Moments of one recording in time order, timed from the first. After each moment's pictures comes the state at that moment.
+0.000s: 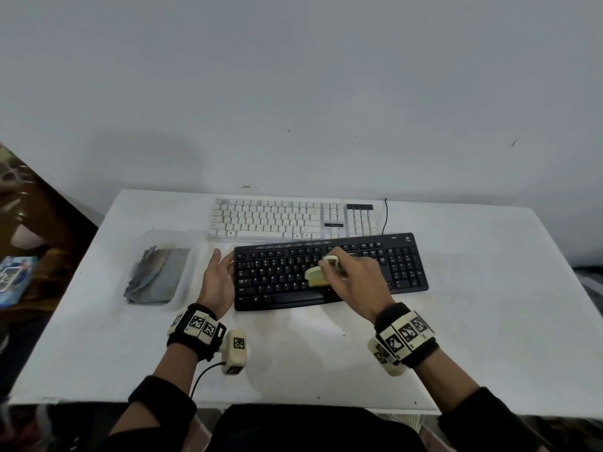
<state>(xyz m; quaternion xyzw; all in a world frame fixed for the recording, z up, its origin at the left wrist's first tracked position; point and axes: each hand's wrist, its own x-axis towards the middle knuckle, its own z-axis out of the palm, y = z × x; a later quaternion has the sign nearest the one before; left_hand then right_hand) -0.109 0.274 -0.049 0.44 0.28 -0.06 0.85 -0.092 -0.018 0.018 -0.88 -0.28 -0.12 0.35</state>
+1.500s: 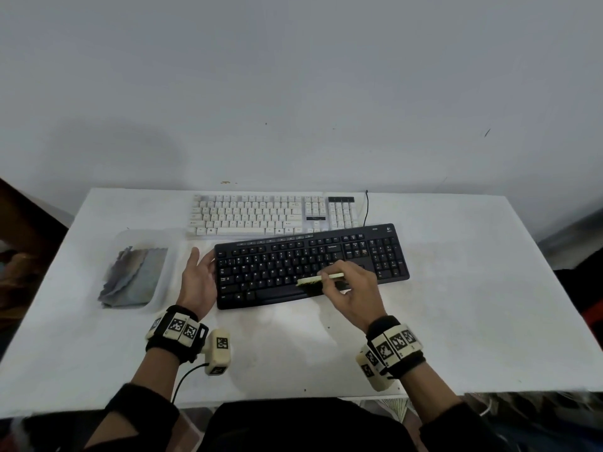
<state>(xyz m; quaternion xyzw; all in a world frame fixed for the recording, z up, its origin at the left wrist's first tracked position) -0.109 0.274 -0.052 0.43 0.28 -0.07 0.86 -0.119 -0.046 -0.012 -0.86 -0.22 -0.12 0.45</state>
